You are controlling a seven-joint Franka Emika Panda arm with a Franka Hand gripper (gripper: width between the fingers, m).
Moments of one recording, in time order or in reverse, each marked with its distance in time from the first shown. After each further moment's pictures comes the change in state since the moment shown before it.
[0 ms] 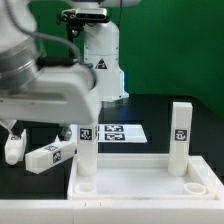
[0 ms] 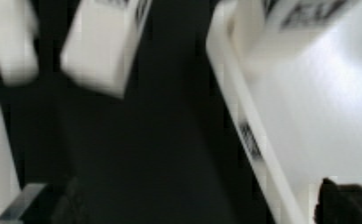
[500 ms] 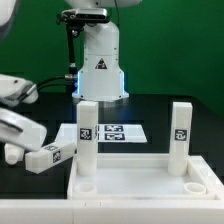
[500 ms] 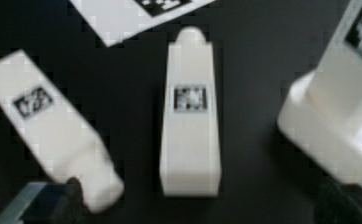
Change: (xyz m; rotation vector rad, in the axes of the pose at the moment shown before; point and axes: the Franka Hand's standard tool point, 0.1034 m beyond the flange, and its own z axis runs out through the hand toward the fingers) arm 0.011 0.042 0.020 0.065 -0.276 0.130
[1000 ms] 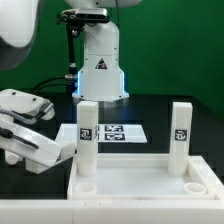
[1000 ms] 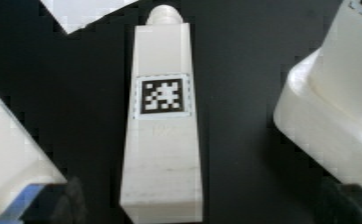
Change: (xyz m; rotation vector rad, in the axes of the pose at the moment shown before) arm -0.001 -0.006 0.038 0.043 -0.015 0.058
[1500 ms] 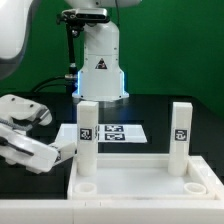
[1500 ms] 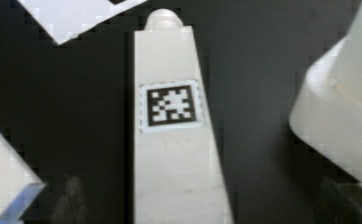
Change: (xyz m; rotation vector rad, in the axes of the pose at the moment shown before) arm 0.002 0.010 0.021 0.053 -0.055 0.047
